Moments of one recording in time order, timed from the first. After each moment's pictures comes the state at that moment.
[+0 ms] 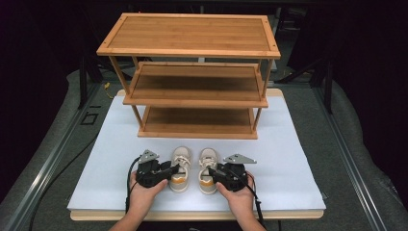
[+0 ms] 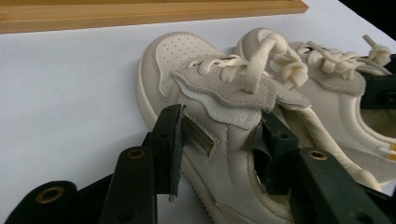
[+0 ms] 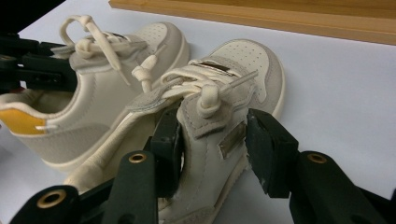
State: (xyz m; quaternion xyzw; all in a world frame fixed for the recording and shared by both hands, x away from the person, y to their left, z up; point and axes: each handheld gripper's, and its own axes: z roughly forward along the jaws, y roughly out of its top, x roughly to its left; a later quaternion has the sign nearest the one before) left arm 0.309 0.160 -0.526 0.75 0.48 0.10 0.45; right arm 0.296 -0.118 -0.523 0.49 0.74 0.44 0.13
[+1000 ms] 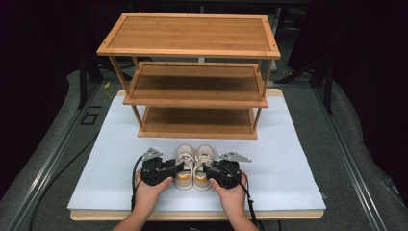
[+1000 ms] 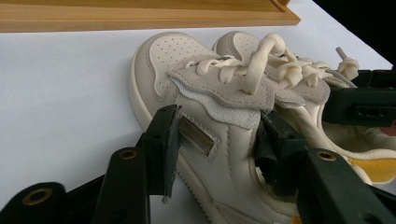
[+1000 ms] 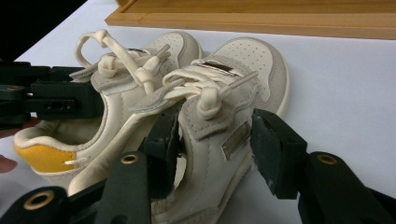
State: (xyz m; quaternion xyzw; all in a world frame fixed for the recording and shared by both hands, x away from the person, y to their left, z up) left arm 0.315 0.153 -0.529 0.73 0.49 0.08 0.47; right arm 0.302 -0.102 -0.526 0.52 0.71 0.45 0.13
